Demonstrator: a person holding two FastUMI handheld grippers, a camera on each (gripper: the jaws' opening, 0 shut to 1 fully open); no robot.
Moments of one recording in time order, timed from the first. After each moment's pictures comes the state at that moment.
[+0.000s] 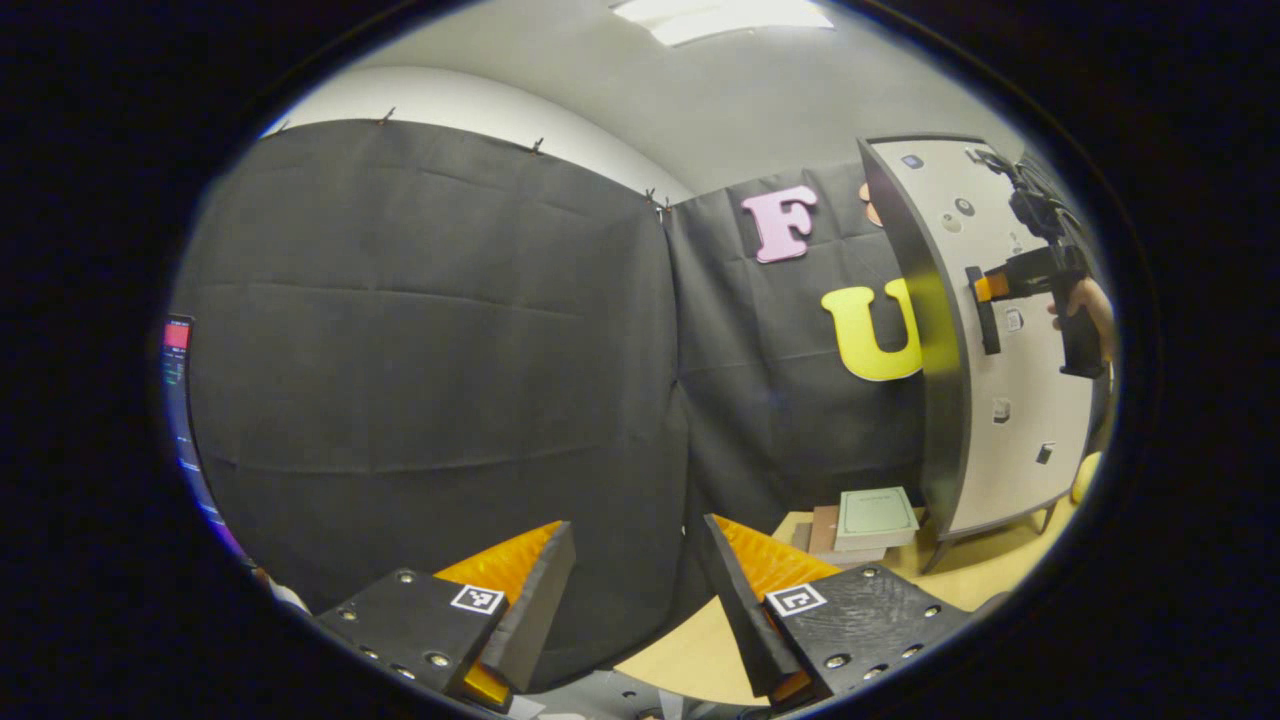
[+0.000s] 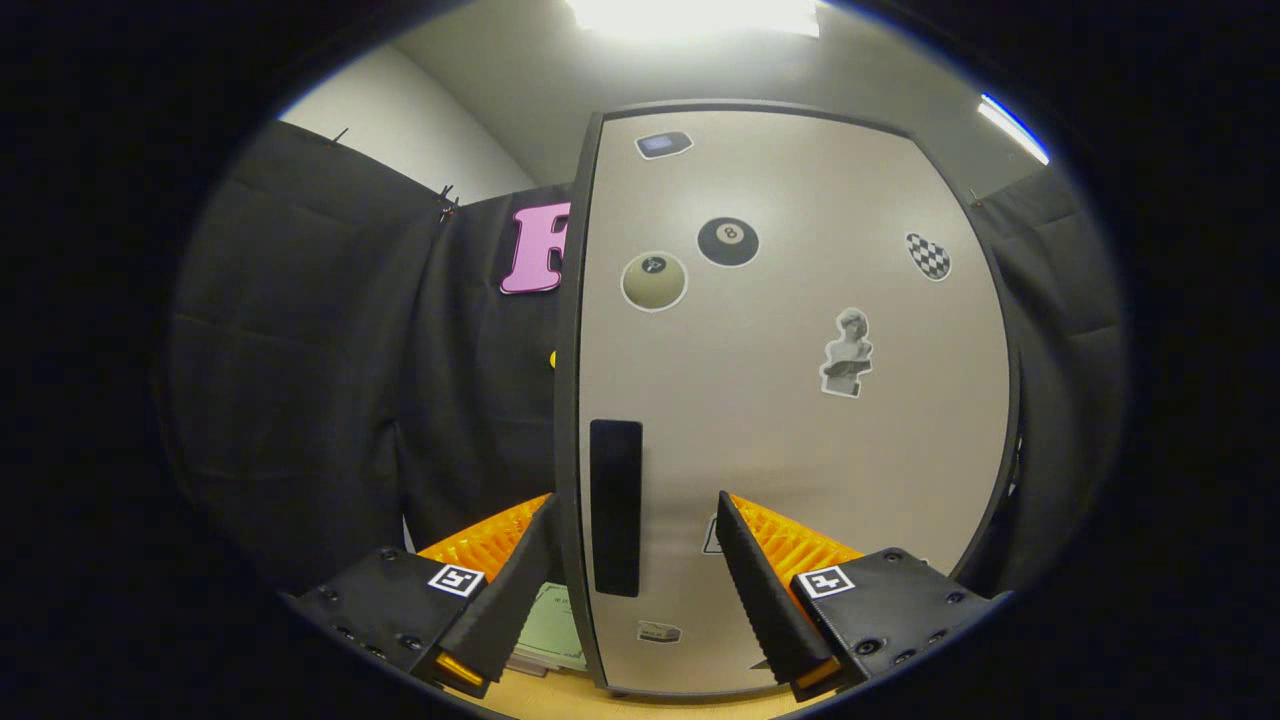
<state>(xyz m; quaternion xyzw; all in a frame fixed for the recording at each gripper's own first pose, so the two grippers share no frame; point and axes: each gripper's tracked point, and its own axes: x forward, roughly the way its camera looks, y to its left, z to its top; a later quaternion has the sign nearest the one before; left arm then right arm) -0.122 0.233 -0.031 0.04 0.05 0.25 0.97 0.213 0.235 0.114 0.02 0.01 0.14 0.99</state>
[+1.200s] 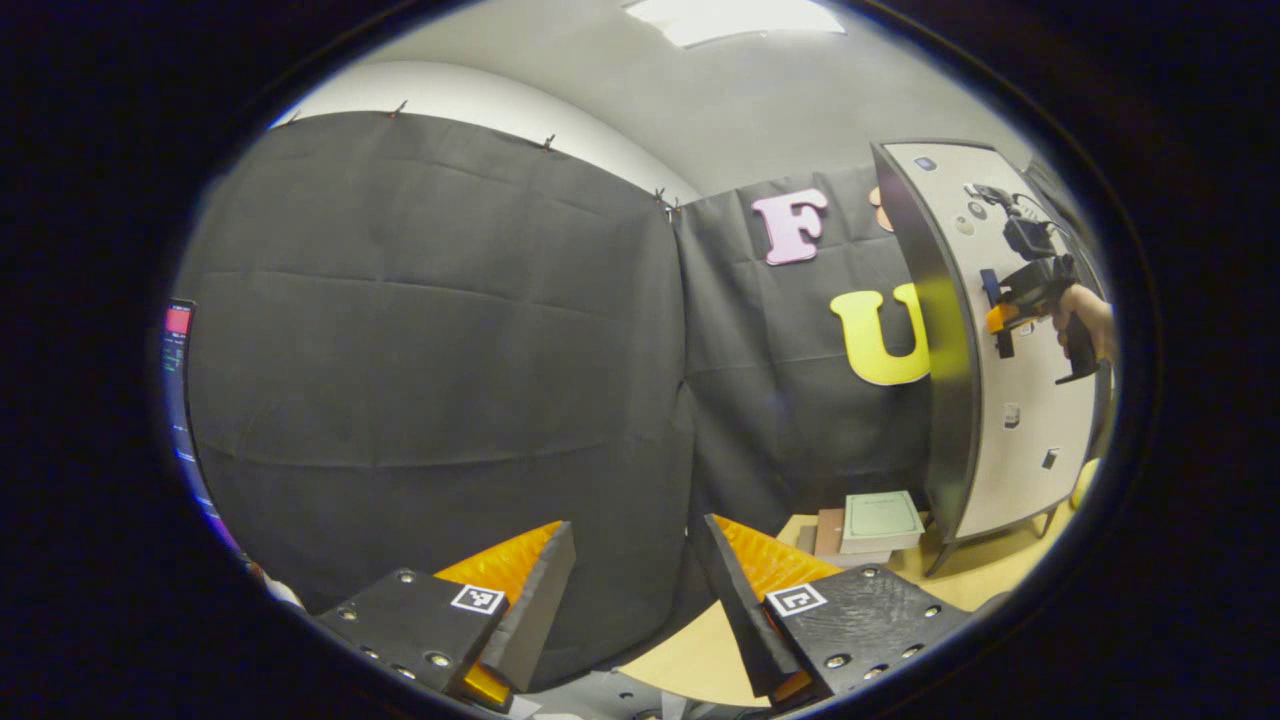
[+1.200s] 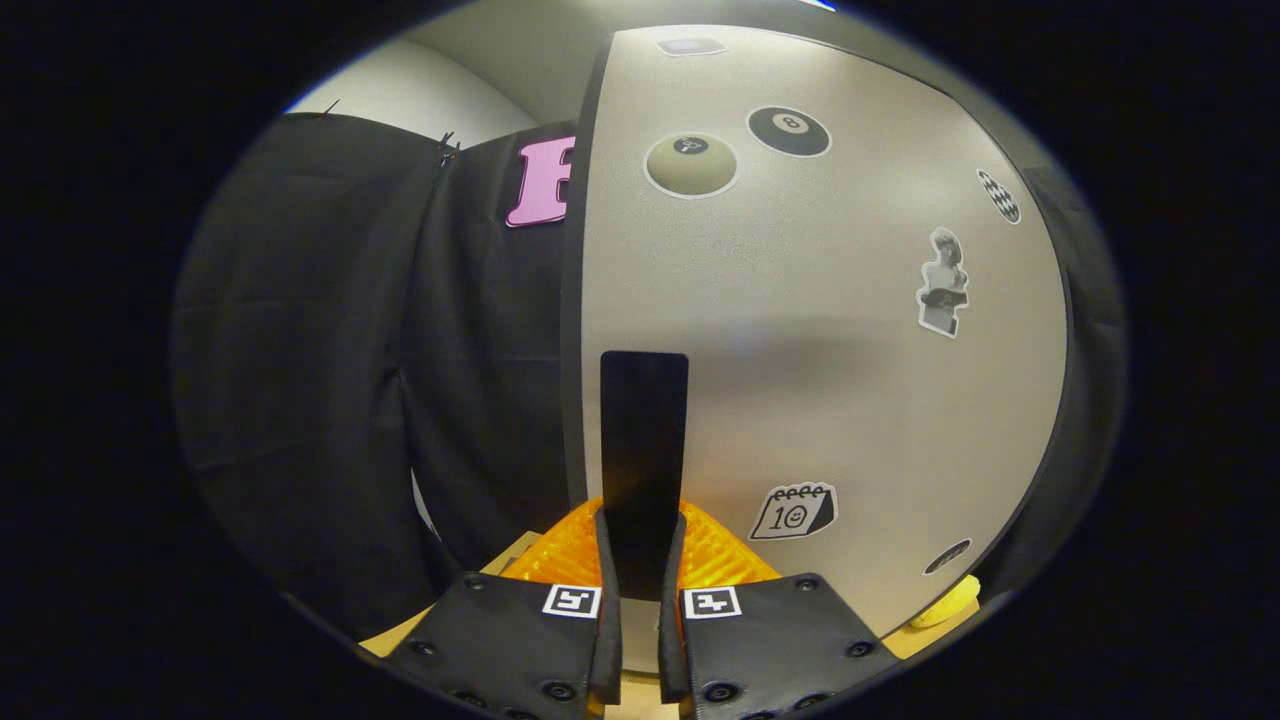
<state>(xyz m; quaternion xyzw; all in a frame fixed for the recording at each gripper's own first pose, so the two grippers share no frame) -0.124 0.237 -0.032 0.03 0.04 0.25 0.97 0.241 0.258 0.079 0.00 0.10 0.17 0.98</state>
